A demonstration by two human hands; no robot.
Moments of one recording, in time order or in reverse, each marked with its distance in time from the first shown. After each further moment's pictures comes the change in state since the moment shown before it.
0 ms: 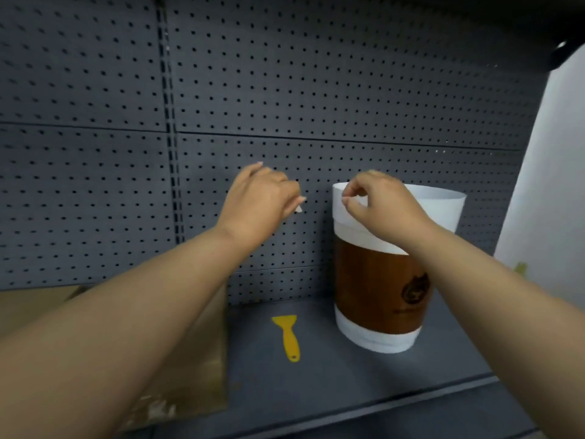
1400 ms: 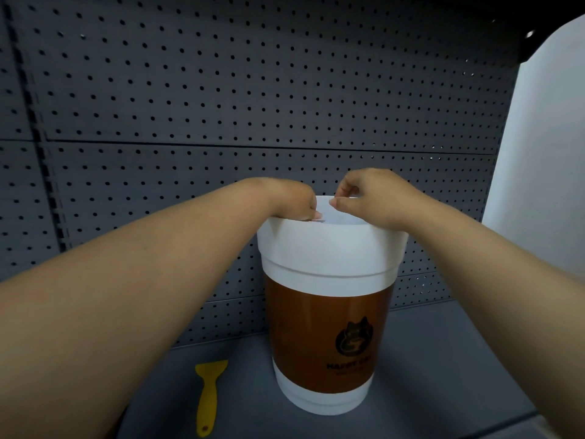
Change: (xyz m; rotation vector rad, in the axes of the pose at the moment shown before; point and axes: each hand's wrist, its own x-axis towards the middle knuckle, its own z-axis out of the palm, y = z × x) left_hand 0.167 0.102 0.089 -0.115 -0.922 -0.023; right_hand 0.053 0.138 -0.036 -0.032 -0.227 0.127
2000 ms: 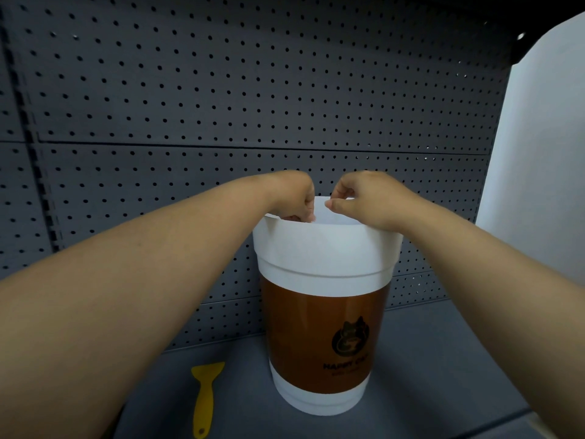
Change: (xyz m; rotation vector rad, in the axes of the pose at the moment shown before) left_hand -0.003 0.002 -0.004 -0.228 0.141 0.026; right_hand -0.001 0.000 0.001 -0.026 -0.005 -0.002
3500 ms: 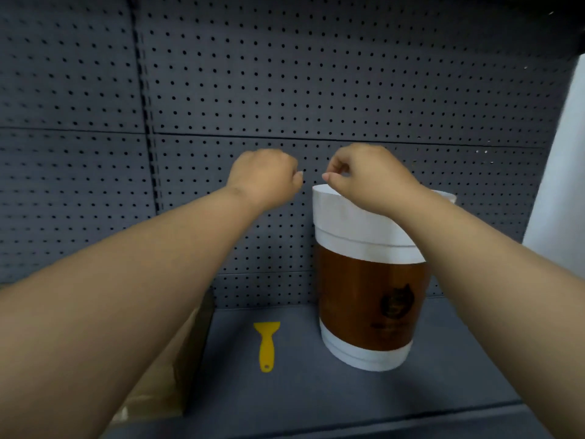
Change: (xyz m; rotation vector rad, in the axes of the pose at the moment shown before) left_hand -0.108 -0.061 -0.003 0.409 0.610 -0.103; right_hand -0.027 -0.096 0.007 0.057 0.203 -0.229
